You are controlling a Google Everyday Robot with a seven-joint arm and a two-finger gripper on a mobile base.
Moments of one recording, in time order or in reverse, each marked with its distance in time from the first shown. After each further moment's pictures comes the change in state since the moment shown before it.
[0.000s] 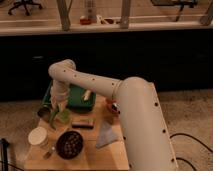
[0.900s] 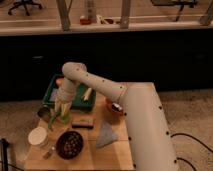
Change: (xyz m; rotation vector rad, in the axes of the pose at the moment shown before) arm -0.007 0.023 0.001 0.015 -0.257 0.182
